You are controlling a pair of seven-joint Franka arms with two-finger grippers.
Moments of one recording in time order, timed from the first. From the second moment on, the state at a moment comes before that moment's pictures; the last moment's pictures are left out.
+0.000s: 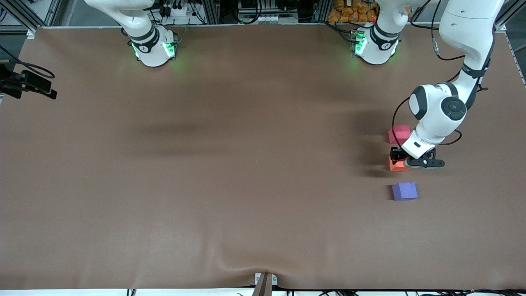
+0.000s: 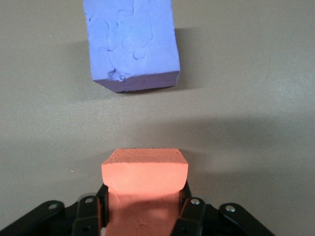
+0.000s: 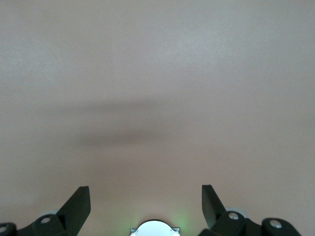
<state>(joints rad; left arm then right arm) -0.09 0.35 0.09 -2.33 -0.06 2.85 0.13 -0.02 -0.04 -0.08 -1.57 0.01 1.42 -0.05</state>
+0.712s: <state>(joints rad) -0.09 0.32 0.08 -2.29 -0.06 2.78 0.13 -0.02 -0.04 -0.08 -1.57 0.01 1.42 -0.05</state>
